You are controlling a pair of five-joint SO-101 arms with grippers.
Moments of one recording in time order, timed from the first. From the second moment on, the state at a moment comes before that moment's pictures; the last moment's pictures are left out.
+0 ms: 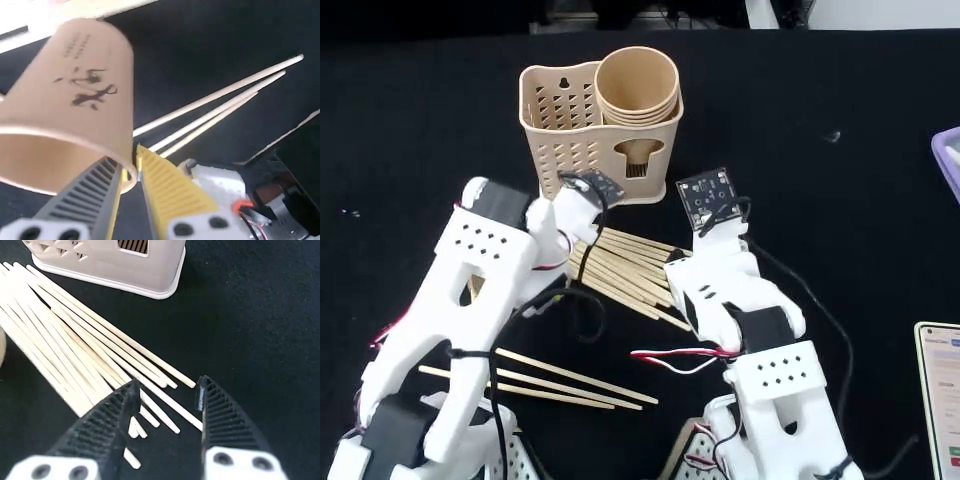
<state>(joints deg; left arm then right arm) 14.6 -21.8 19.5 100.1 -26.3 -12.5 -60.4 67.8 50.4 8.0</state>
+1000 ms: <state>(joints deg) 17.0 -40.5 -7.7 81.1 -18.1 4.0 -63.0 71.6 41.0 -1.2</state>
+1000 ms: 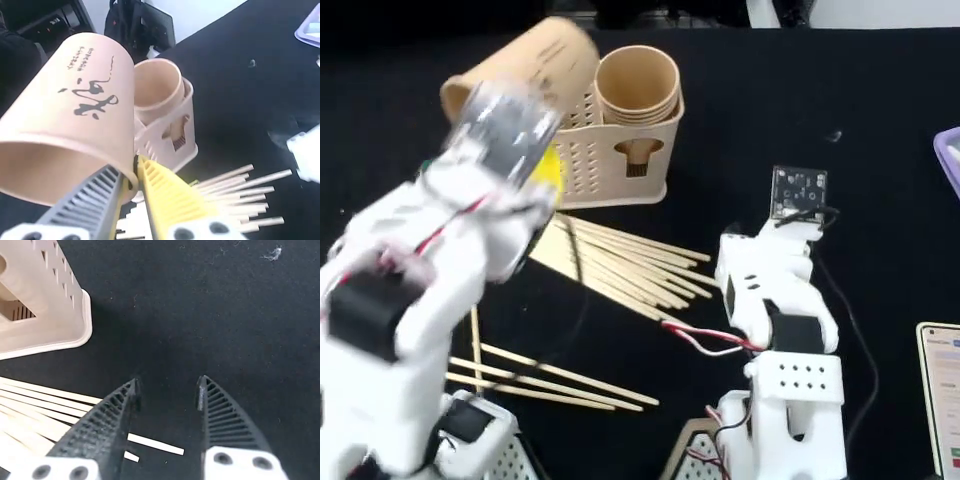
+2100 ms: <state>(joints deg) 20.4 13.1 -58.3 100.4 -29.1 4.0 -63.0 71.6 41.0 -1.3</state>
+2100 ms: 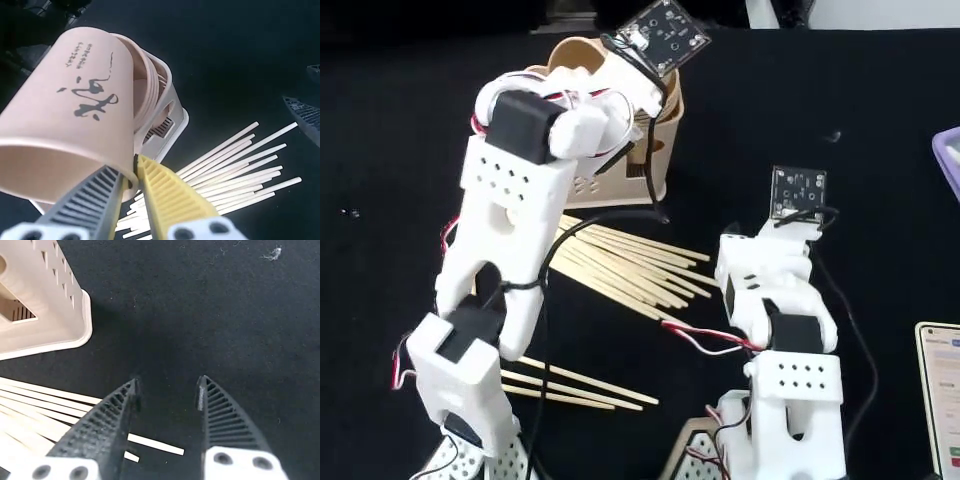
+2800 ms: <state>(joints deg) 20.4 14.2 -59.0 83.5 -19.6 4.0 -63.0 71.6 41.0 -1.3</state>
